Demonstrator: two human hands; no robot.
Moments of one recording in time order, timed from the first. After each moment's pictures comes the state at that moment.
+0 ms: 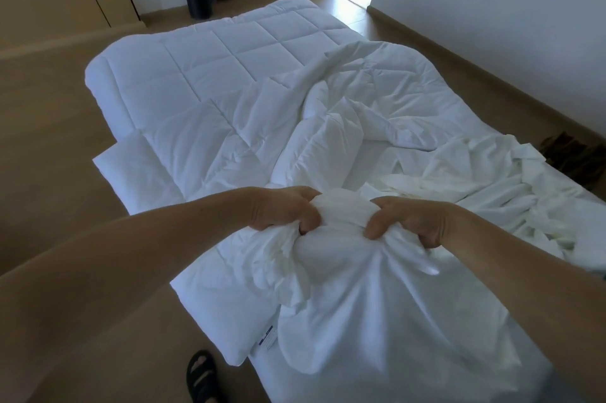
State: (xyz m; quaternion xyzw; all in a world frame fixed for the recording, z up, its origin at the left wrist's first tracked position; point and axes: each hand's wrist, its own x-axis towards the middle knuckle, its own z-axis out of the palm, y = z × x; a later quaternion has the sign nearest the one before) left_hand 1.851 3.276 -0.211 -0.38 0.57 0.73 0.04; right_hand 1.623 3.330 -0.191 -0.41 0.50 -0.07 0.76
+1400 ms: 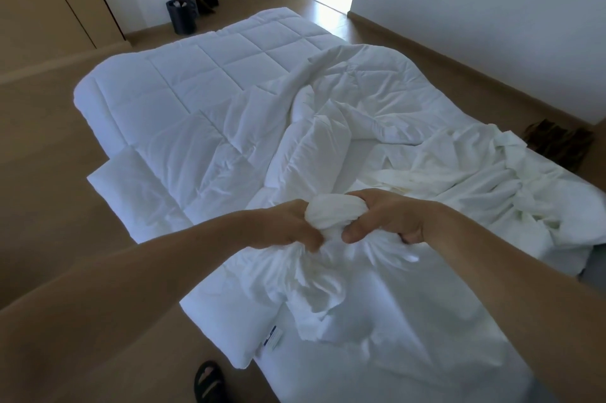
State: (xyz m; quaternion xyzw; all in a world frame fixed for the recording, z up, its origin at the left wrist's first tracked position) left_hand 1.847 3.306 -0.219 -0.34 0.65 0.67 0.02; right_hand 1.637 3.357 -0.181 -0.50 0.53 -0.13 0.67
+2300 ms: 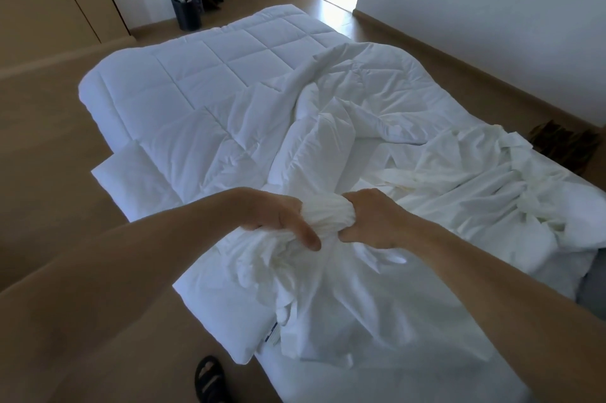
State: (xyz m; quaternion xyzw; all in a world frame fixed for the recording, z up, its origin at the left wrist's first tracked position) left_hand 1.860 3.286 -0.210 -0.39 0.61 0.67 0.17; right_hand 1.661 3.357 -0.204 -0.69 0.65 -0.05 0.32
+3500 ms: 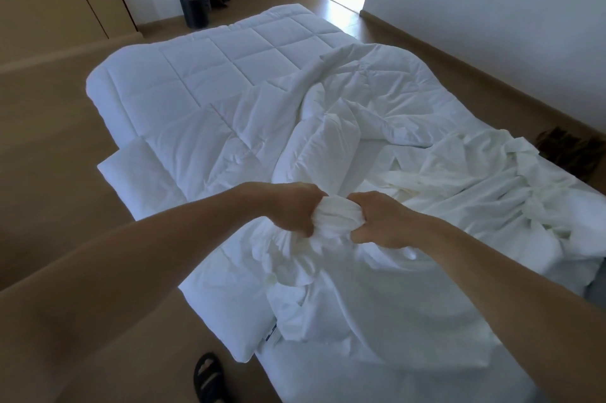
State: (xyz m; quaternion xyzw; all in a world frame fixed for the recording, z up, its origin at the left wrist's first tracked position) left_hand 1.840 3.286 -0.197 -0.36 0.86 0.33 0.15; right_hand 1.655 3.352 -0.207 -0.67 0.64 -0.04 0.38
